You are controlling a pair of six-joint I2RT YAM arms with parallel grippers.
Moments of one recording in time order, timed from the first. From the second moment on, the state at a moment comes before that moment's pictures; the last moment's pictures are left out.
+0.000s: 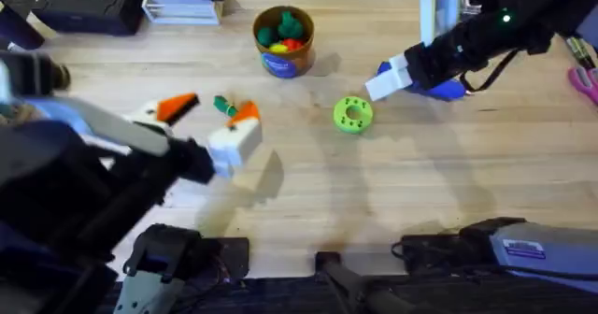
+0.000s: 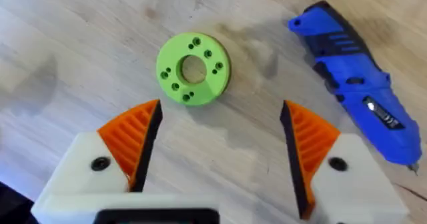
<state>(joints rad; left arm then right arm) -0.19 0.24 0.52 -0.67 0.22 -0.23 0.21 1.43 1.18 -0.97 -0.24 -0.21</state>
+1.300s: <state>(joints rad) -0.12 1.43 0.81 -0.60 0.00 -0.70 0.21 1.43 1.18 -0.92 -0.26 -0.21</state>
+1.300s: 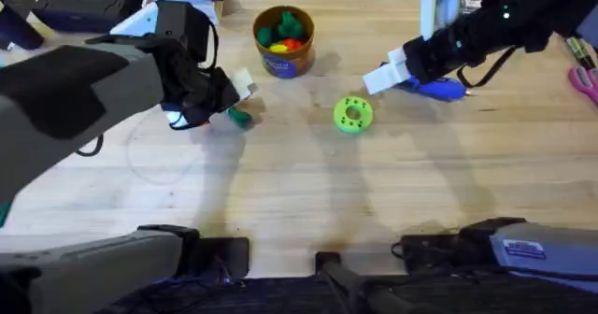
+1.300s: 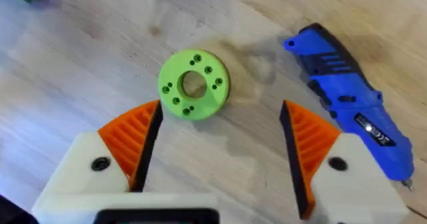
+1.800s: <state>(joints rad) -0.12 1.48 0.82 -0.58 -0.02 -0.75 0.21 1.43 1.18 -0.90 -0.26 -0.21</state>
